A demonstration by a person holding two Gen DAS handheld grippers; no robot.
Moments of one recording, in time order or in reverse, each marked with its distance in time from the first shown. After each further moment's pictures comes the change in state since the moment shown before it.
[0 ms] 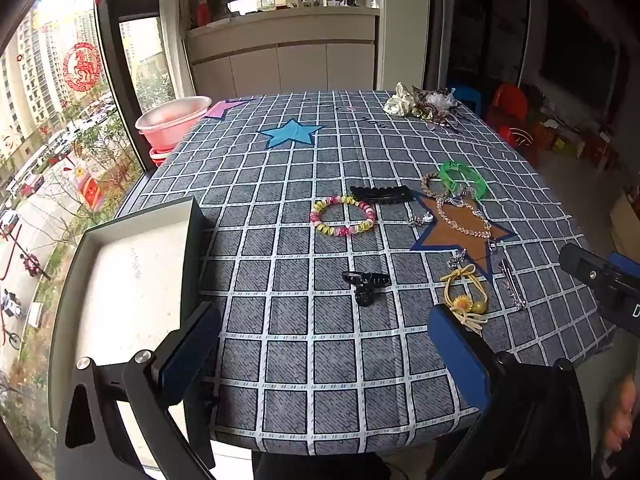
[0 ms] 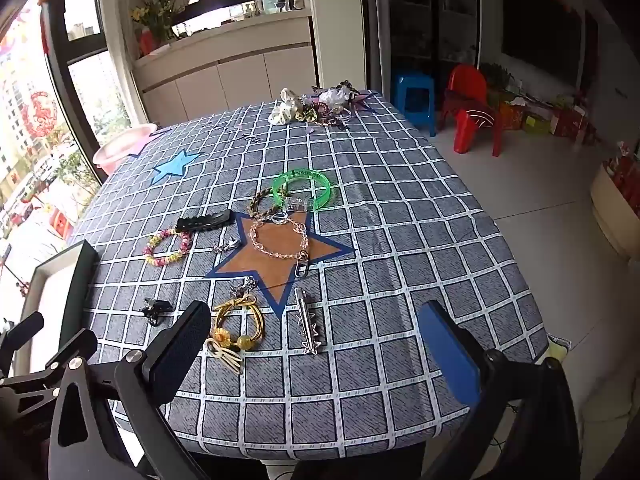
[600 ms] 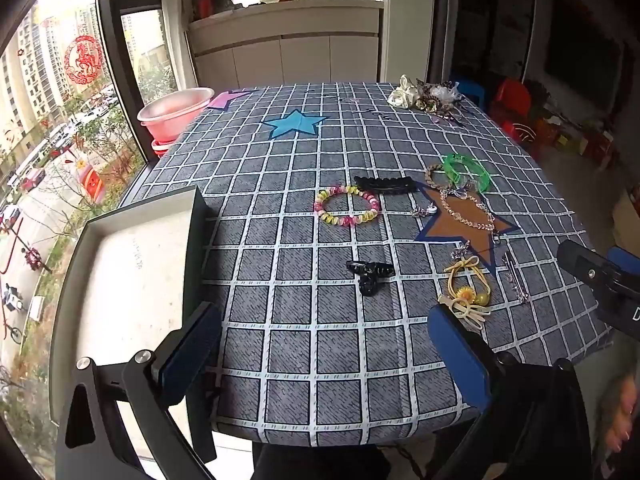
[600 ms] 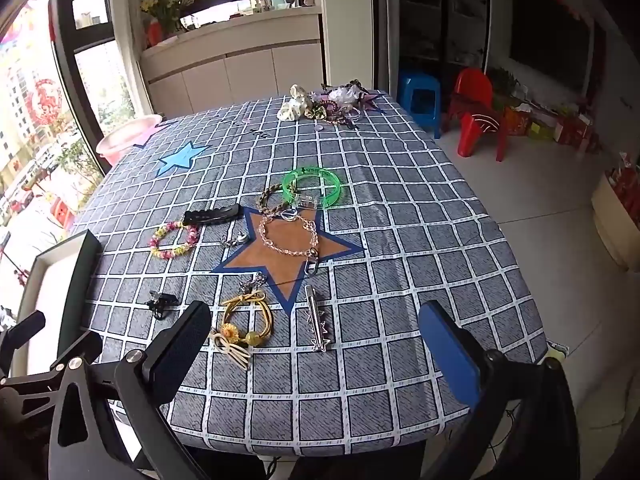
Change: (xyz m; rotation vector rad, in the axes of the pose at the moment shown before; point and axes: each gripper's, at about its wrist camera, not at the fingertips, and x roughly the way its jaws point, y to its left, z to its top) left arm 0.000 0.007 -0.001 -0.032 0.034 0.014; right arm -0.002 0.013 -0.001 -0.044 0.007 -0.006
